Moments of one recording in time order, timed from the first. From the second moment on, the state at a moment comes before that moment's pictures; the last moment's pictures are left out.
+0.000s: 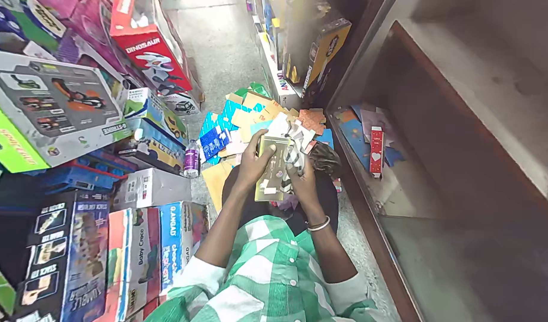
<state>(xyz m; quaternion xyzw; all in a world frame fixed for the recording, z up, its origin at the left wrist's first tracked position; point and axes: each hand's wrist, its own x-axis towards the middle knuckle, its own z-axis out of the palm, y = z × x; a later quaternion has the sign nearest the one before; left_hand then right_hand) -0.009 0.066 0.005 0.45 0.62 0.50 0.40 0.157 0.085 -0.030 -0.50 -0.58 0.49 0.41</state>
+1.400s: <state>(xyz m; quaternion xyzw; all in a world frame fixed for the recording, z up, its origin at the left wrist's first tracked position) 0.085 0.054 0.005 0.36 0.55 0.52 0.54 0.199 0.093 -0.013 -0.50 -0.38 0.41 0.66</state>
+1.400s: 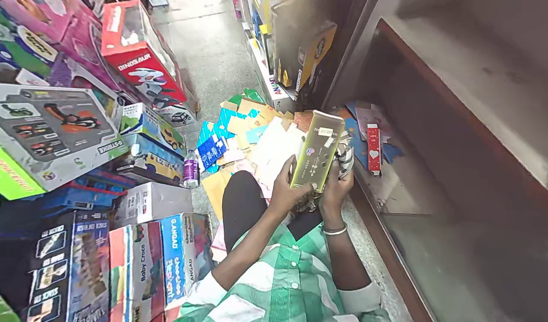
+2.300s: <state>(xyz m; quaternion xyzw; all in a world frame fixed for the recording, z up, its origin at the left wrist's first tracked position) 0.085 0.026 0.004 0.41 0.52 0.56 0.49 0.211 0.072 -0.018 -0.44 -0.43 0.45 0.65</state>
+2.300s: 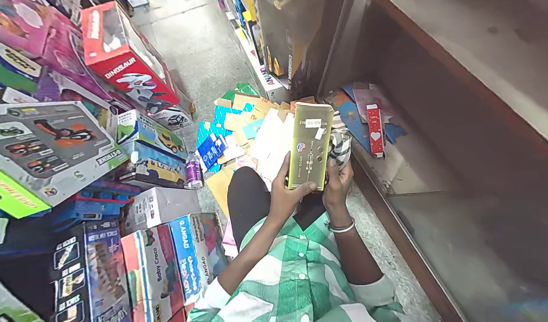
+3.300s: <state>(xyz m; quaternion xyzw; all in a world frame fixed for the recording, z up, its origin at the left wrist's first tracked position) 0.049 0.023 0.026 0.20 0.33 0.69 0.62 0.167 0.027 0.018 -0.43 -0.67 0.18 0.57</state>
